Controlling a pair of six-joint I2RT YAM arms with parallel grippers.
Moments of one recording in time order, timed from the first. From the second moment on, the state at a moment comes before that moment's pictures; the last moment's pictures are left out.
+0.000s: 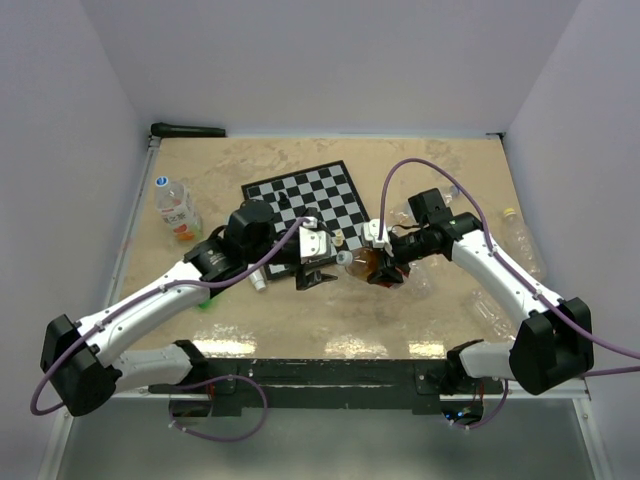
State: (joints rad) left arm -0.77 1.14 0.94 -0.16 0.59 0.47; right arm 0.37 1.31 1.00 -0.83 -0.88 -1.07
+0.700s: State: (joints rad) left arm -0.77 1.28 0.98 -0.09 0.70 0.45; right arm 0.37 1.31 1.00 -0.84 -0.88 -1.09
